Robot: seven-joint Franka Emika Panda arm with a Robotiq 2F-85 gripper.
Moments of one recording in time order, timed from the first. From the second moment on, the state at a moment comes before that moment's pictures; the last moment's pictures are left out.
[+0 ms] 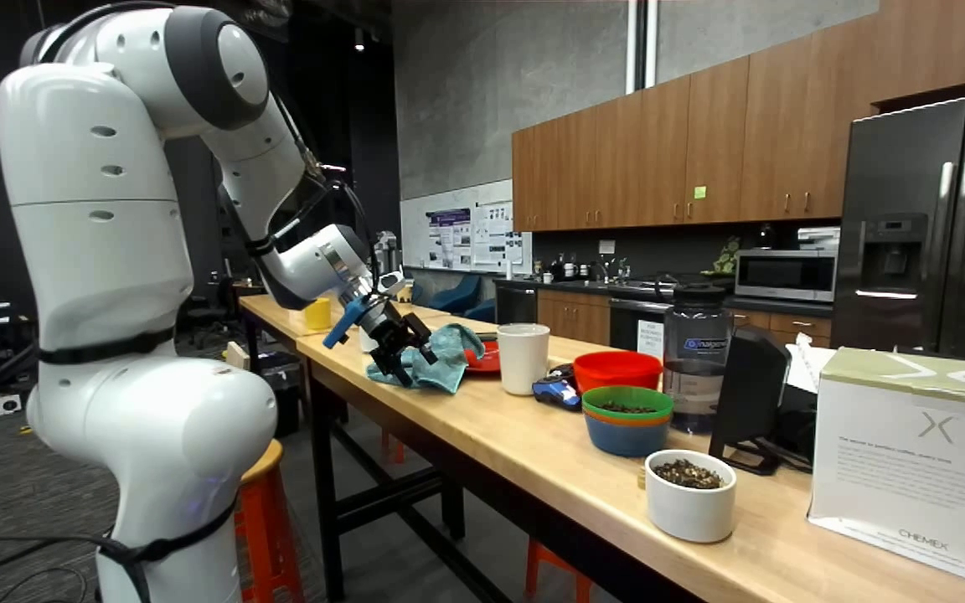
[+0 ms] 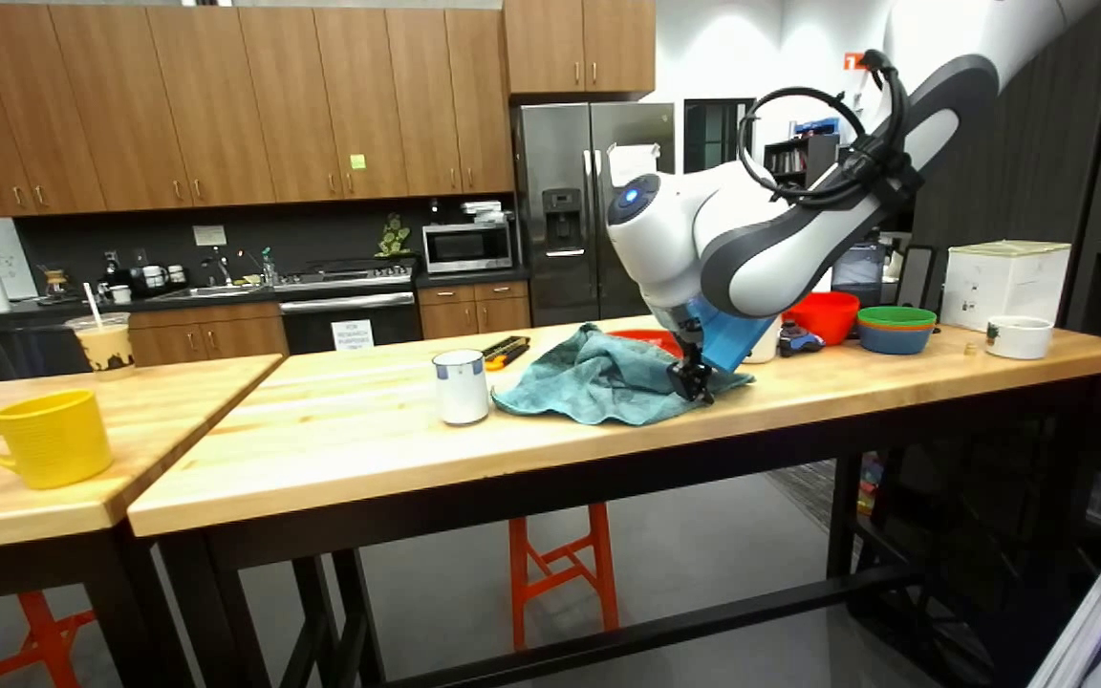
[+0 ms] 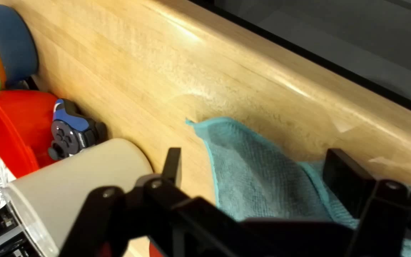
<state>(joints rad) 0.16 -0.09 0.23 -2.34 -0.72 1.98 0.84</state>
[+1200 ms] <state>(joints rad) 0.16 -0.10 0.22 -2.39 -0.79 2.06 0.91</state>
